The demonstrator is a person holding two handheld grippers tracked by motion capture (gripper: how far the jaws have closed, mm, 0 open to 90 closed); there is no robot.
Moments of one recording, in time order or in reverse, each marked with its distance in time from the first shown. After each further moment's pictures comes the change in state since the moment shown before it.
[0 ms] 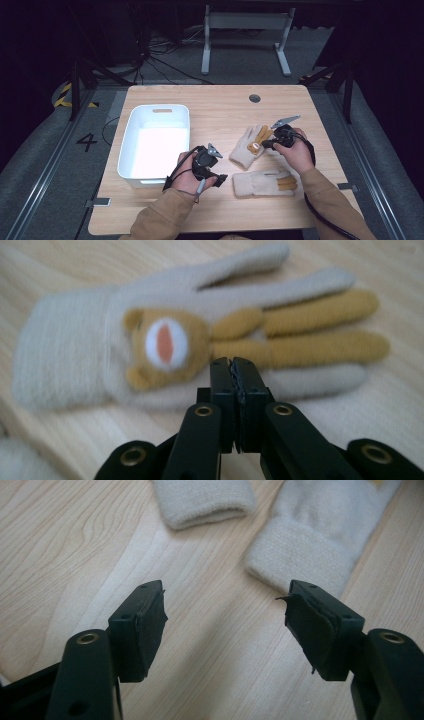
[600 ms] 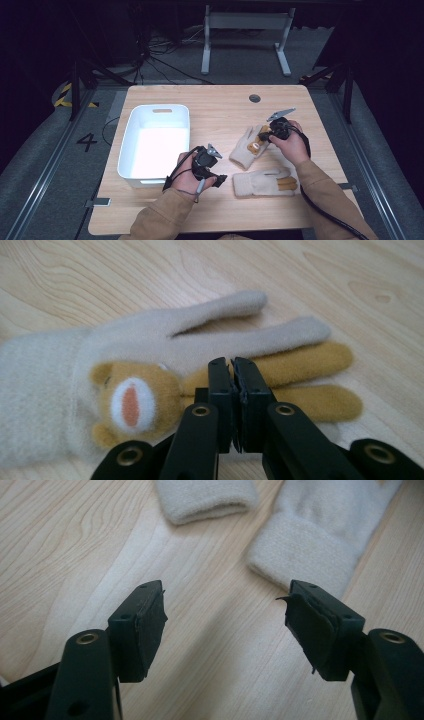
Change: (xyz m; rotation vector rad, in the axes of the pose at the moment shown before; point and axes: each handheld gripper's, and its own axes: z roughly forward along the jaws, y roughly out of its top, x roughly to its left) left arm 0.004 -0.003 0.000 0.001 -0.008 -0.012; right arm -0.011 0.026 0.013 -0.020 -0.029 -0.027
